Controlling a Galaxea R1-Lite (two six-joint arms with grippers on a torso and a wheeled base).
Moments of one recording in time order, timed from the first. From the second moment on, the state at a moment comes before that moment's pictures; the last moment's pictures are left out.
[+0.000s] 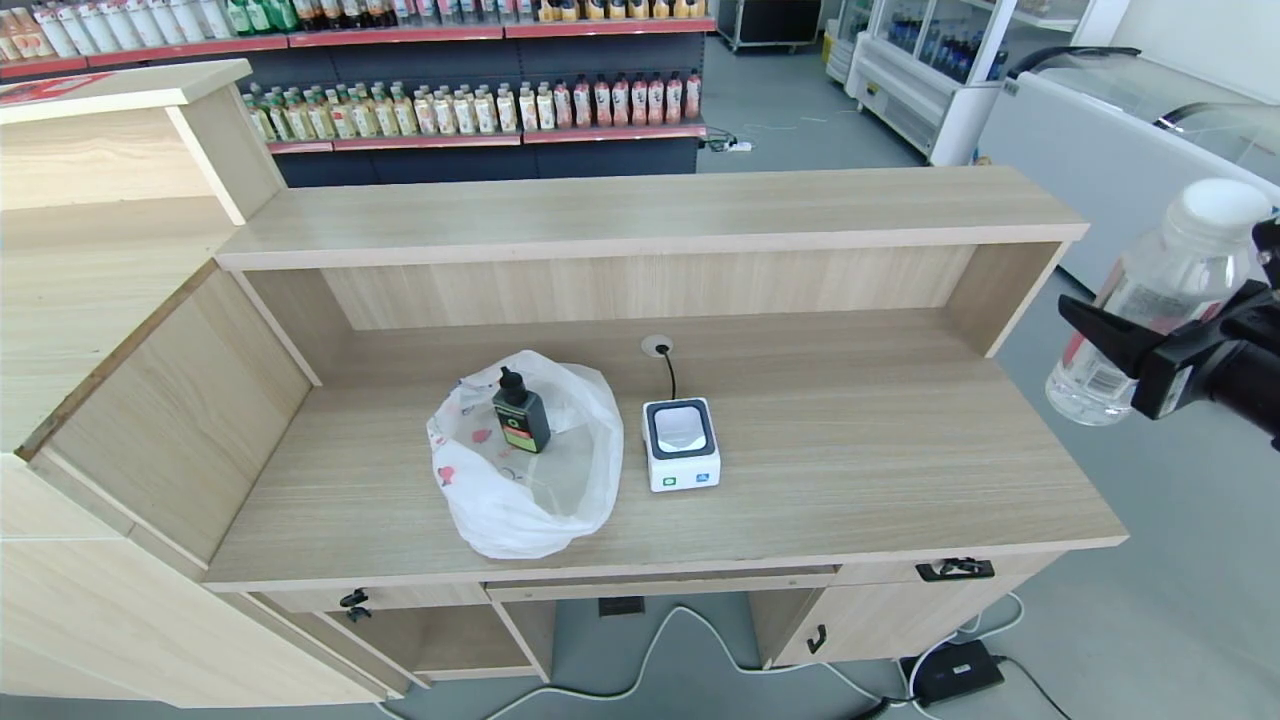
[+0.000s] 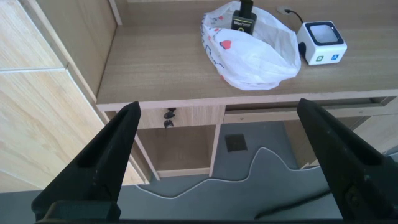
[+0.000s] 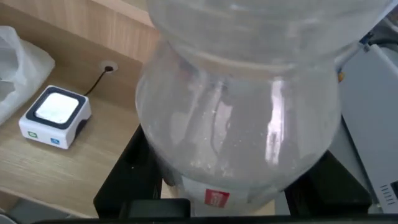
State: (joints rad) left arm 0.00 0.00 0.00 0.00 -0.05 0.00; right arm 0.03 1.34 -0.56 -0.95 0.20 -0.45
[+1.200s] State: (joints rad) left arm 0.00 0.00 0.00 0.00 -0.05 0.00; right arm -0.06 1.74 -0.54 -1.45 0.20 -0.77
